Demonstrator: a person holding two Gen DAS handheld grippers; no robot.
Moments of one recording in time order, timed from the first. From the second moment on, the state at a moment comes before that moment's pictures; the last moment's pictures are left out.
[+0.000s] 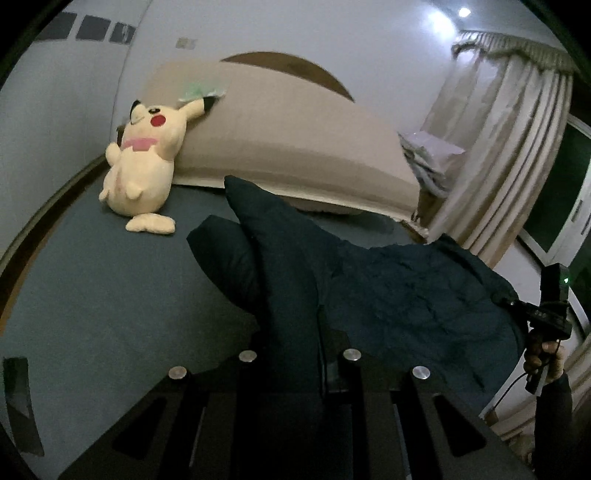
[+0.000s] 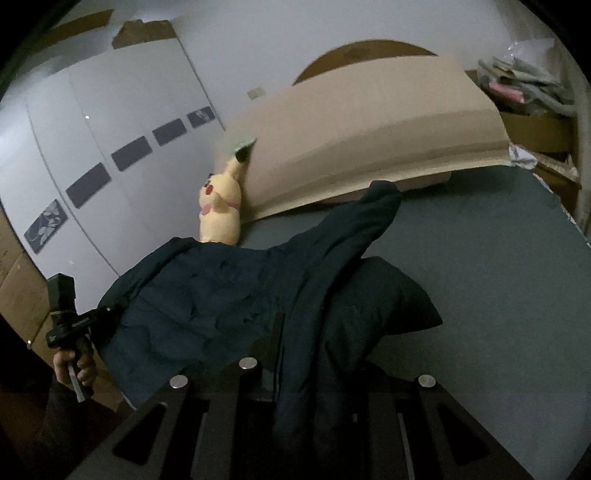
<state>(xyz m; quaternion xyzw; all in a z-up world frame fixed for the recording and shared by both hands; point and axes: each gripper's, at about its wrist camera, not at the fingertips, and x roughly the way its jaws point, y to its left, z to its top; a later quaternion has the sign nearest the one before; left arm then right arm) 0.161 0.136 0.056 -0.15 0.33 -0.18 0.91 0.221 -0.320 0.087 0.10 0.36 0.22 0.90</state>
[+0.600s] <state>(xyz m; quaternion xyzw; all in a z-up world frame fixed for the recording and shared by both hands) 0.115 0.181 -0.123 -0.21 0.43 -0.08 0.88 0.157 -0.391 -0.135 0.22 0.47 0.05 0.86</state>
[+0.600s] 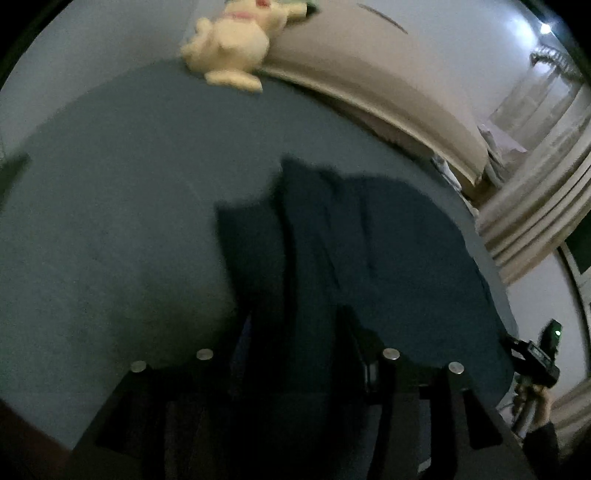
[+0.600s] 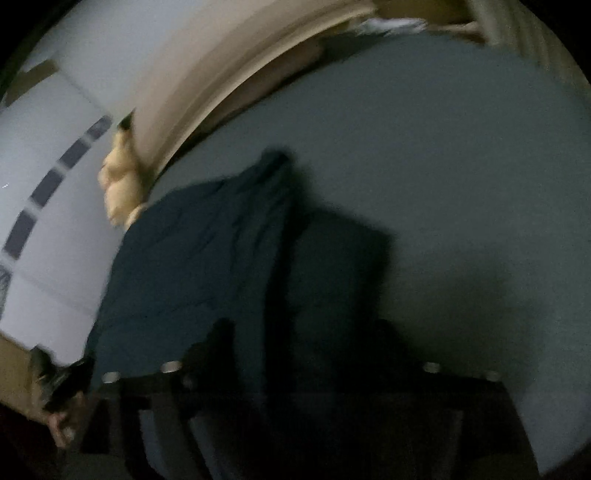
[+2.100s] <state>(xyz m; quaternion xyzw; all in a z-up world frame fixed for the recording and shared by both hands) 0.168 0.019 -0.063 0.00 0.37 0.03 0.93 0.181 -0.217 -0.052 0.05 0.37 0.02 0.93</state>
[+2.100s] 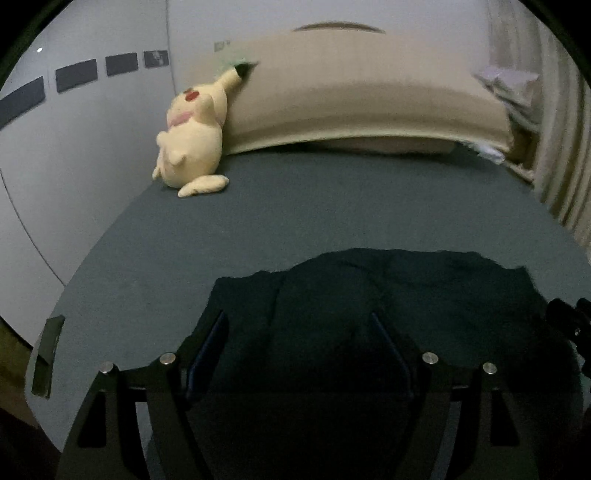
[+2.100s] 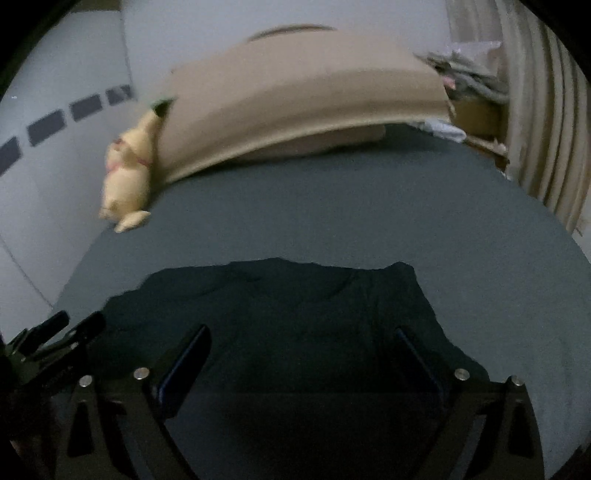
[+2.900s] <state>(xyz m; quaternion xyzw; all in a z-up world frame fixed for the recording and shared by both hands) 0.073 0.037 -0.134 0.00 0.40 0.05 0.92 0.074 -0.200 -0.142 0.01 0.38 0.01 0.92</state>
